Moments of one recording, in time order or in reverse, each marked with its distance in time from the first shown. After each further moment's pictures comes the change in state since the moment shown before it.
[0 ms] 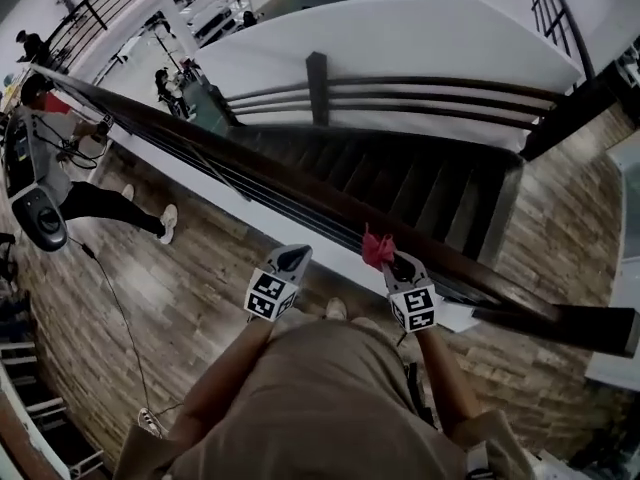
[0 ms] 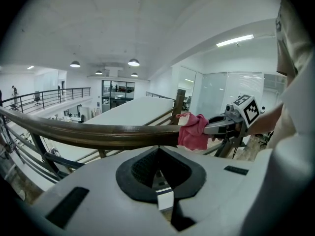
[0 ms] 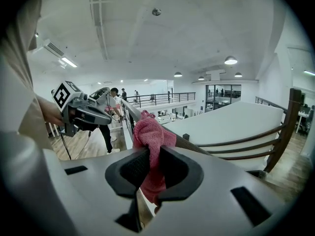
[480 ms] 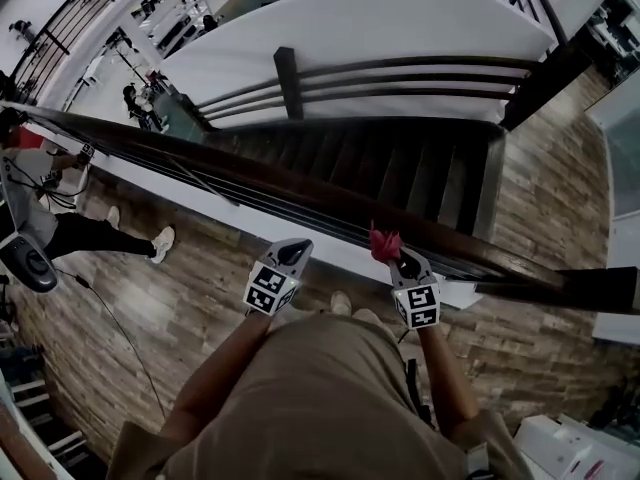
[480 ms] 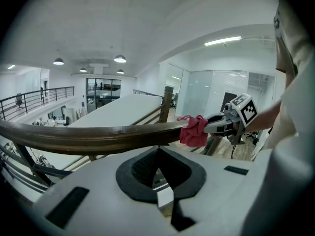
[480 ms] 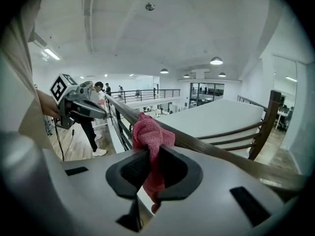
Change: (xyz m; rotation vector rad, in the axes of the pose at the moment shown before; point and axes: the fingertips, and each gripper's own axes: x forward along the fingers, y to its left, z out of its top) left arm 0.008 0.010 -0.001 0.077 0.040 -0.167; right arm -0.016 0.005 -0.020 0.050 0.081 -0.200
